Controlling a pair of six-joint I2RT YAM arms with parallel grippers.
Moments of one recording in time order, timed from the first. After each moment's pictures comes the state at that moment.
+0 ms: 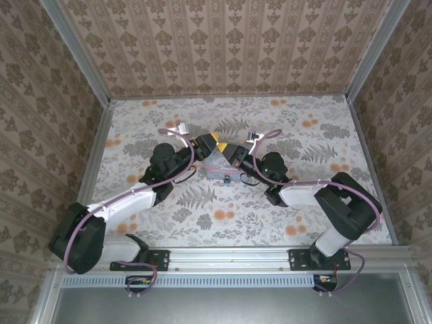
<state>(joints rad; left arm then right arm) -0.64 1.27 0.63 0.66 0.23 -0.92 0.64 1.60 0.60 1.19 -0.25 1.19</state>
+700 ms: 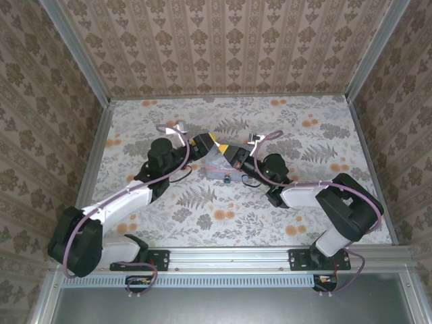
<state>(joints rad) -0.59 1.26 0.68 0.48 0.33 -0.96 0.64 1.59 0.58 1.19 -0.26 1.19</state>
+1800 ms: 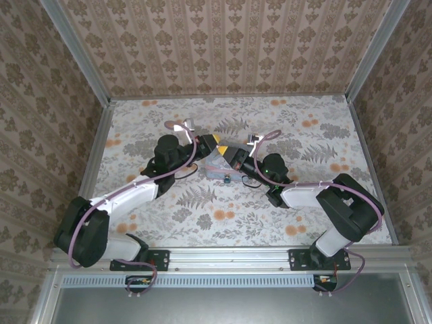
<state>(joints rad) -0.62 1.33 0.73 0.52 0.36 -0.98 0.64 1.58 0.58 1.15 -0.27 1.19</state>
